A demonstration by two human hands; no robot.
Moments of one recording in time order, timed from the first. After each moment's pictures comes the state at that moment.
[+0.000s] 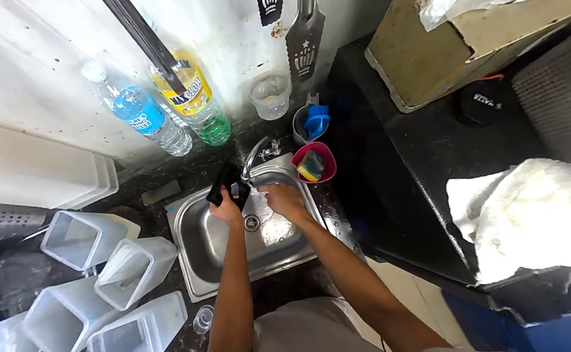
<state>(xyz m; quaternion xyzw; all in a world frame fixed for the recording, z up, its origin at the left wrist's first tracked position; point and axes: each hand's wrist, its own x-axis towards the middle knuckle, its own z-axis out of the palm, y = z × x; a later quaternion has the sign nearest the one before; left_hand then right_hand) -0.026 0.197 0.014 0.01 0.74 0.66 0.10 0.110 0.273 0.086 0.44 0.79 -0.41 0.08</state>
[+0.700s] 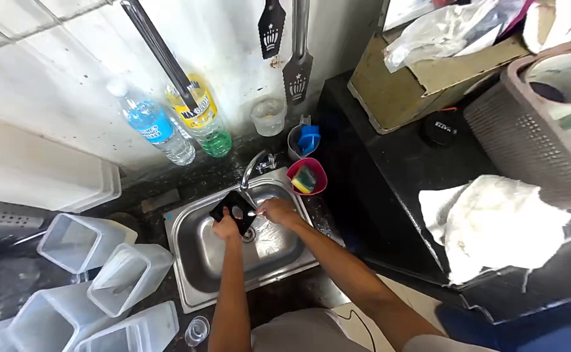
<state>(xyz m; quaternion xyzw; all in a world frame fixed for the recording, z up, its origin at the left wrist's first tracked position) -0.017 0.170 0.015 -0.09 0.85 0.47 0.22 0.116 0.283 0.056 0.36 0.84 -0.37 0.19</state>
